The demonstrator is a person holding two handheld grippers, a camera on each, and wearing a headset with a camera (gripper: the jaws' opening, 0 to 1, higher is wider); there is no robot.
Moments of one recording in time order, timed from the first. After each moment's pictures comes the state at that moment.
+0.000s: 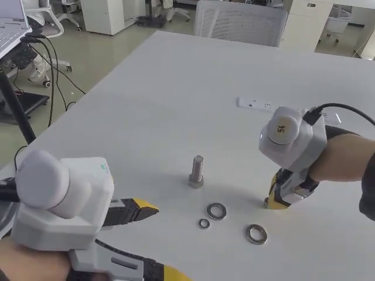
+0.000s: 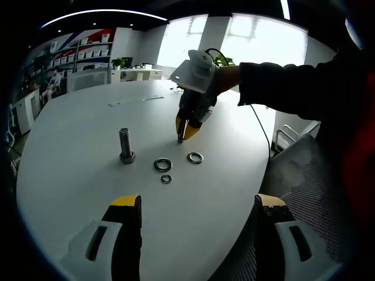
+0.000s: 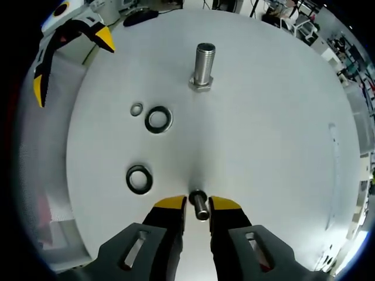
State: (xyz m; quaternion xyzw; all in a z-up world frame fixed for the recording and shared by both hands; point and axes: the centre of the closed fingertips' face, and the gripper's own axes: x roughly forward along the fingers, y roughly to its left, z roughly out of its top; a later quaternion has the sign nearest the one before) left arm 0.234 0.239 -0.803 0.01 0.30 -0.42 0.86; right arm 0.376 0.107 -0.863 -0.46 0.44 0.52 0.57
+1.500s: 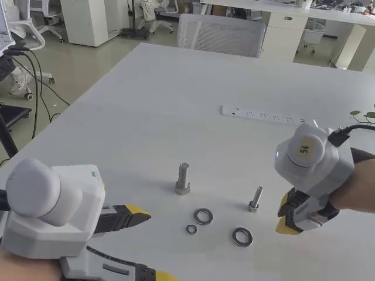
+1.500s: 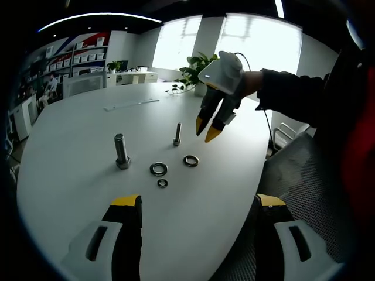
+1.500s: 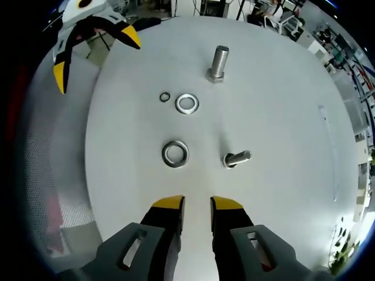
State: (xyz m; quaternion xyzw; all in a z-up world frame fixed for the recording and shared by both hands) left arm 0.231 0.231 -0.798 0.01 0.29 -0.43 0.85; right arm 0.328 0.070 -0.845 -0.43 0.44 0.50 0.61
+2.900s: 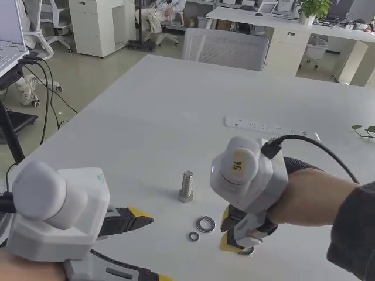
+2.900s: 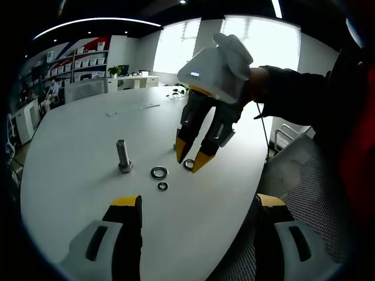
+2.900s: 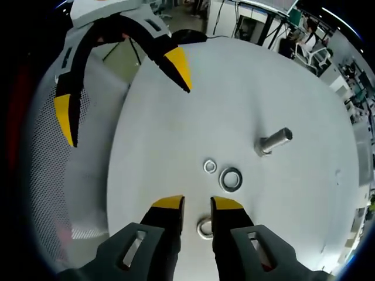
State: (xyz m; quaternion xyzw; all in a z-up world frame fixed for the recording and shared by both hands) left arm 0.226 0.236 -0.789 0.02 0.28 -0.43 0.86; right arm 0.285 0.183 -0.836 -0.46 0.38 0.59 0.55
